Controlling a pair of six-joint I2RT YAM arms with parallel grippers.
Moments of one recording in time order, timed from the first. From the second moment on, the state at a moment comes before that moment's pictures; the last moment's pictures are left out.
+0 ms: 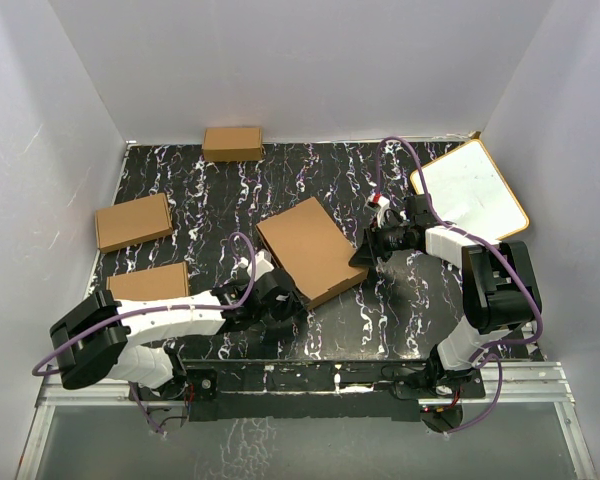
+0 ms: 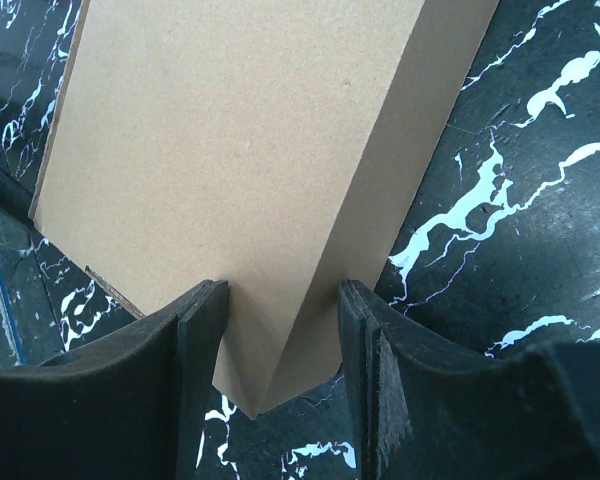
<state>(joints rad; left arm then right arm) -1.08 1.33 0.63 -0.12 -0.27 -1.44 0.11 1.64 0.84 -0.20 -0.95 -0.28</state>
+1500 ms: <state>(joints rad) -1.08 1.40 0.73 -0.22 -0.30 -1.33 0.12 1.64 0.85 -0.20 -0.94 -0.29</state>
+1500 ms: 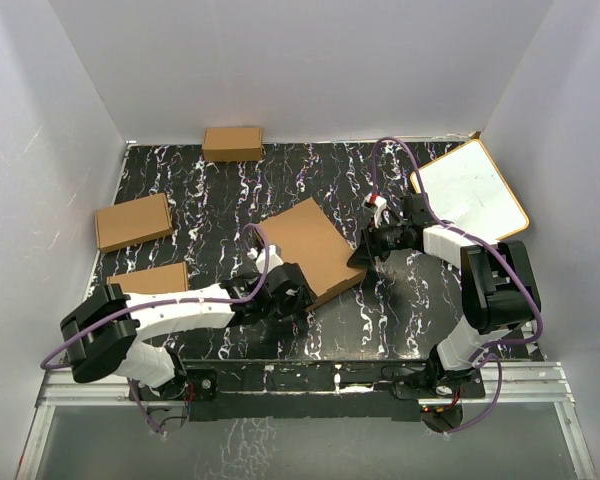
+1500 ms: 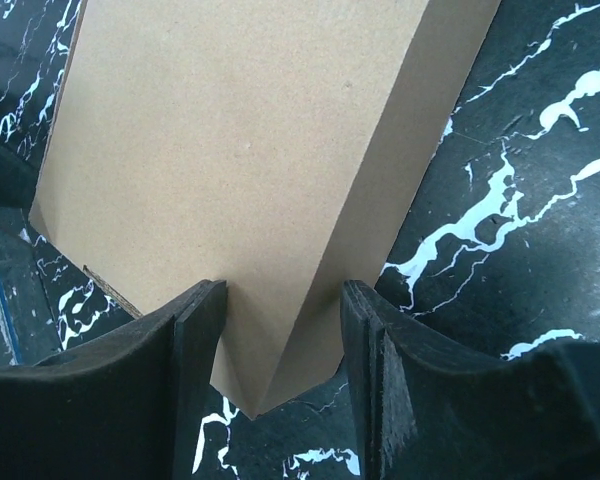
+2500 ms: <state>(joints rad) -0.51 1.08 0.36 0.35 0.21 -0.98 0.10 1.79 1.06 -0.29 -1.03 -0.22</state>
